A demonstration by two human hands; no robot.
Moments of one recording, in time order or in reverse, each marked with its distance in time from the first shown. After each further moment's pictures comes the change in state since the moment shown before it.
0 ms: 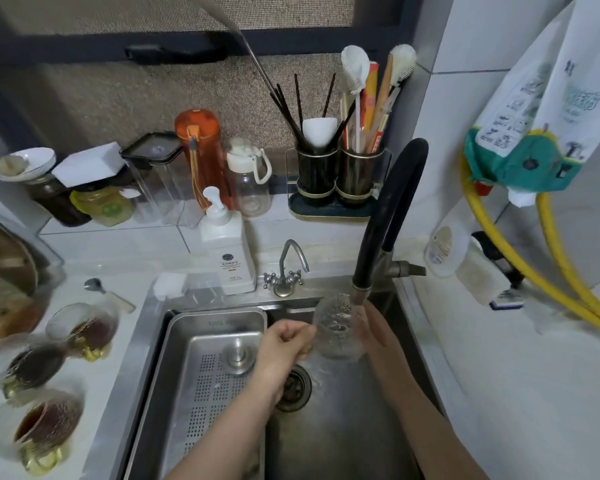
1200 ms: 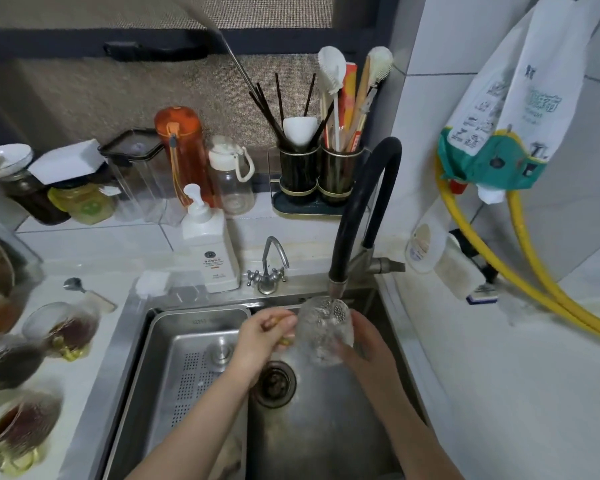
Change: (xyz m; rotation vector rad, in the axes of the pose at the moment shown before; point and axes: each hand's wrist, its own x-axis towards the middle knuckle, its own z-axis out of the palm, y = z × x) left_hand 0.008 0.003 -0.001 0.118 -0.052 0.121; right_hand -0.035 0.000 -0.013 -0.088 0.089 -0.082
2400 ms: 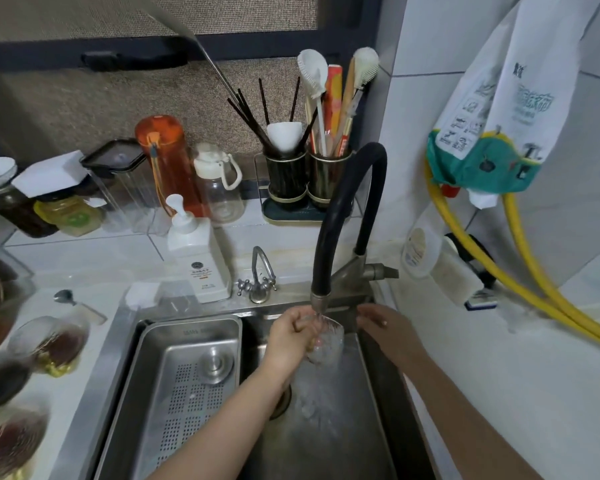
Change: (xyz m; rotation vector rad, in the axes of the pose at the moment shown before) left_hand 0.010 0.012 0.065 -0.038 -0.066 -0.069; right_hand 0.071 0.006 -0.060 -0.447 -0.027 0.130
